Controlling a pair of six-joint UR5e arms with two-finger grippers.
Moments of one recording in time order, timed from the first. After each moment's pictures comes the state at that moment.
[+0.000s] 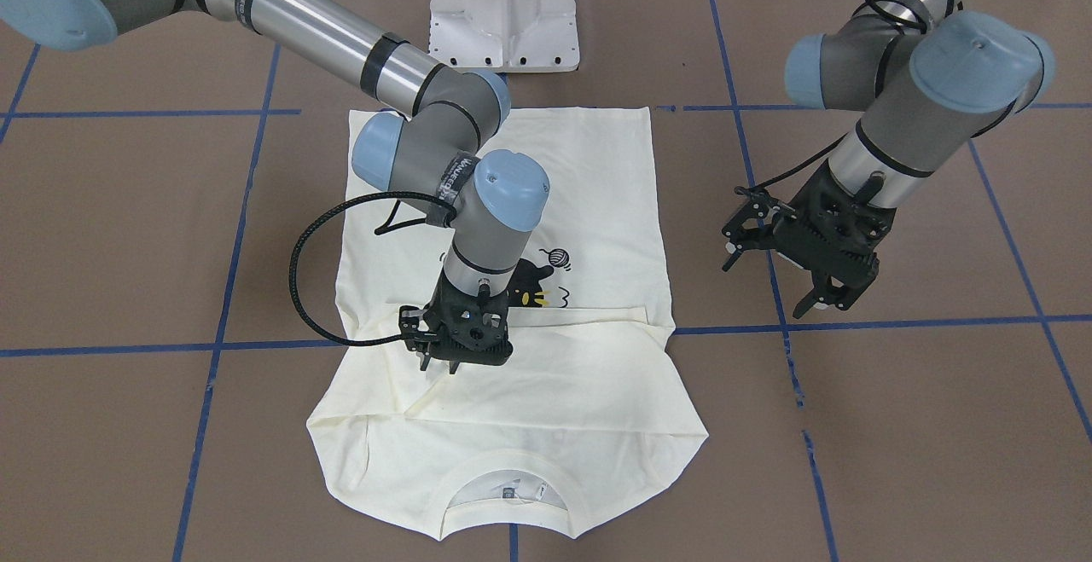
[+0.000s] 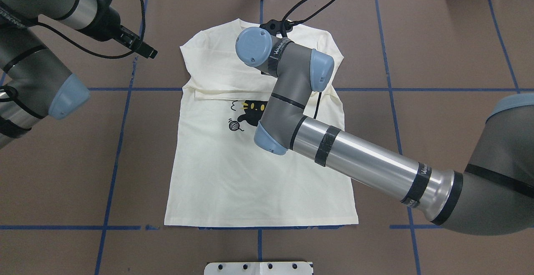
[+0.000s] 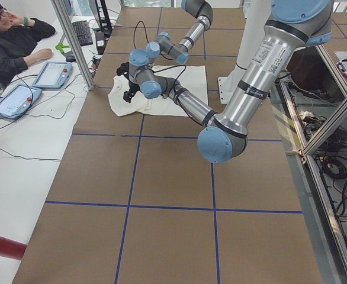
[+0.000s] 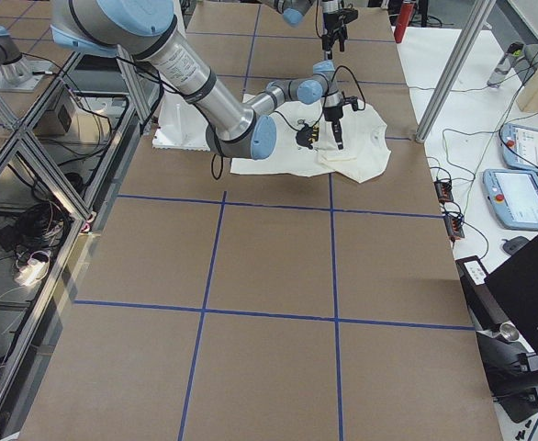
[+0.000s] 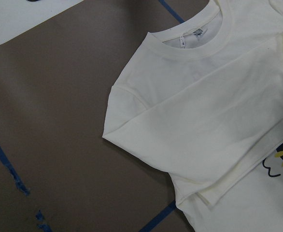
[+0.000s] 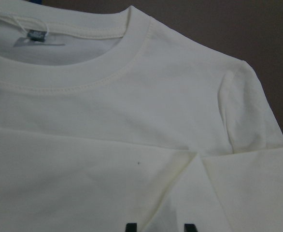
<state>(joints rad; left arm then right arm) -0.97 -2.06 -1.64 -1.98 -2.16 -0.37 0.60 -0.53 1.02 -1.53 1.50 1.11</state>
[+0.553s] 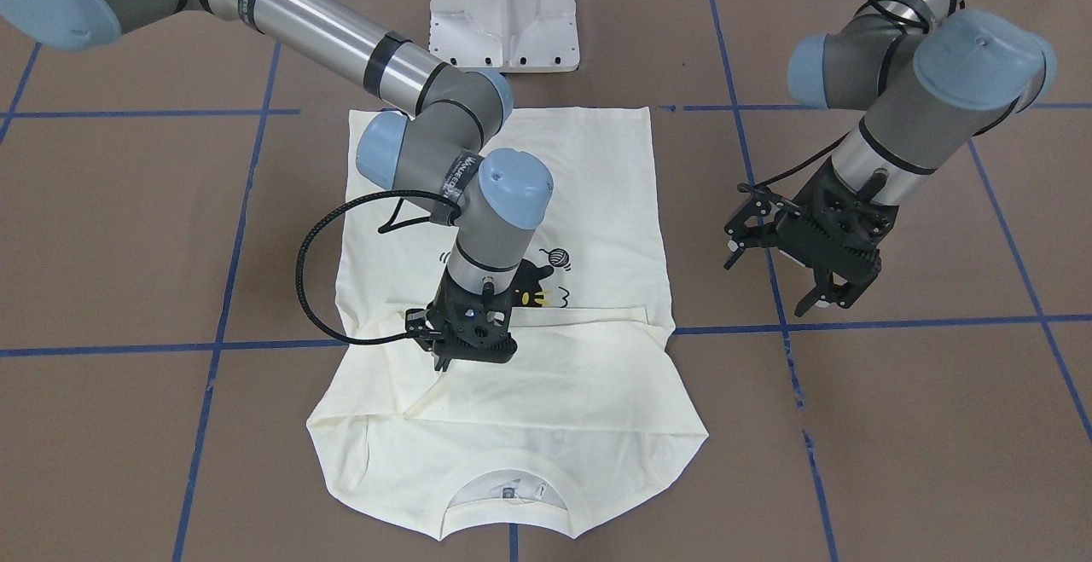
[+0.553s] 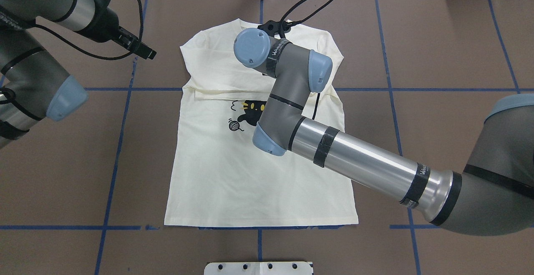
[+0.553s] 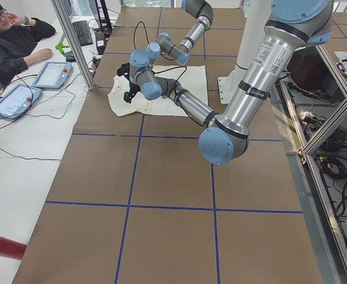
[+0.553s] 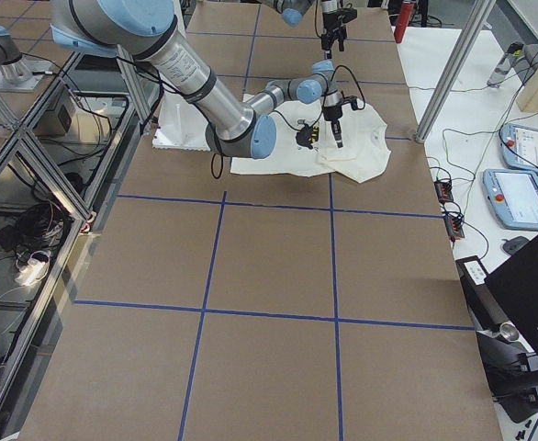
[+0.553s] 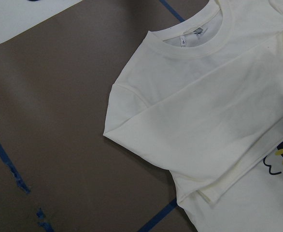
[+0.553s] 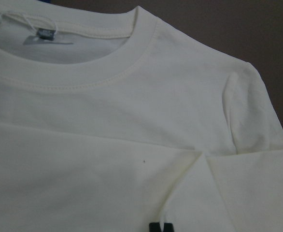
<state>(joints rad) -0.97 -2.05 -1.65 -2.00 -2.16 -0.37 0.60 -0.53 1.02 -1.53 1.50 1.08</state>
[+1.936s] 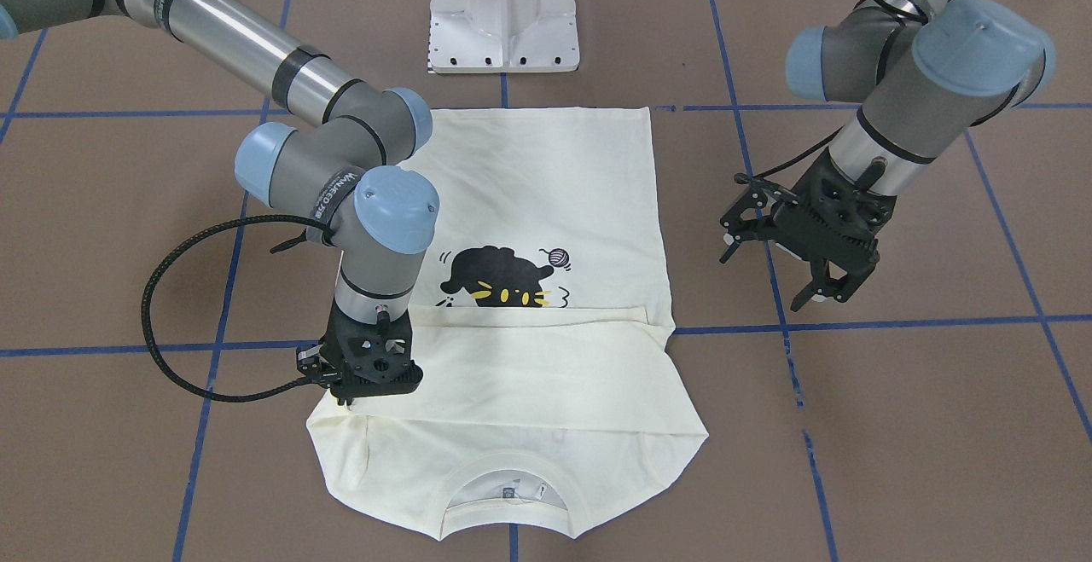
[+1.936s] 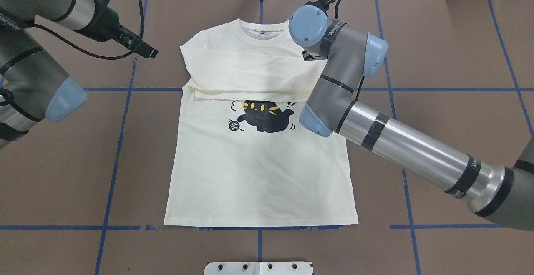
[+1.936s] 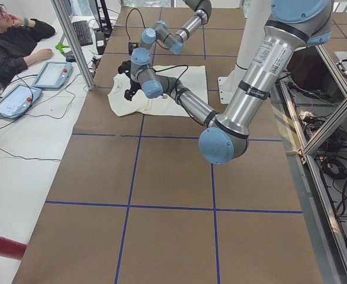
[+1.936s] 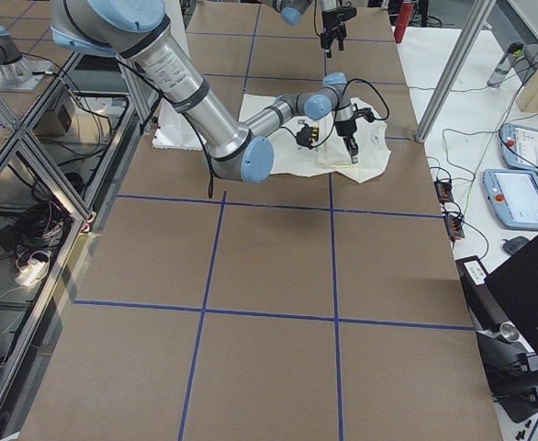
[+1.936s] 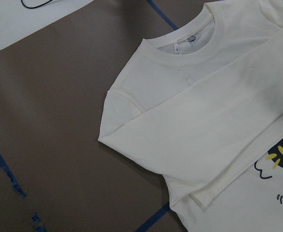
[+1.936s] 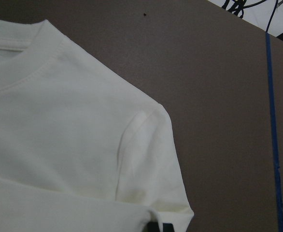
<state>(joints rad) -0.97 -2.05 -1.66 -2.00 -2.15 -0.38 0.70 -0.71 1.18 -1.50 1.51 0.80</state>
